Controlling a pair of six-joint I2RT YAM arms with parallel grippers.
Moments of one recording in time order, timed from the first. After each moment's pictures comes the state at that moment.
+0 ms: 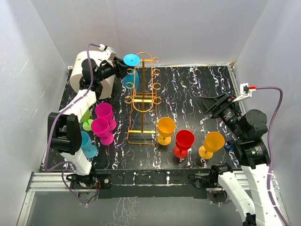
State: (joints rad) left arm -0.16 1.72 1.30 0.61 0.88 -0.12; right arm 0.16 0.58 0.92 -0.24 -0.36 0.78
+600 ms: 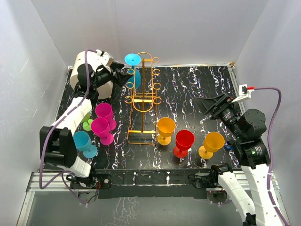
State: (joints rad) left arm -0.16 1.55 1.18 0.45 0.79 -0.03; right arm 0.16 0.58 0.92 -0.30 -0.35 0.78
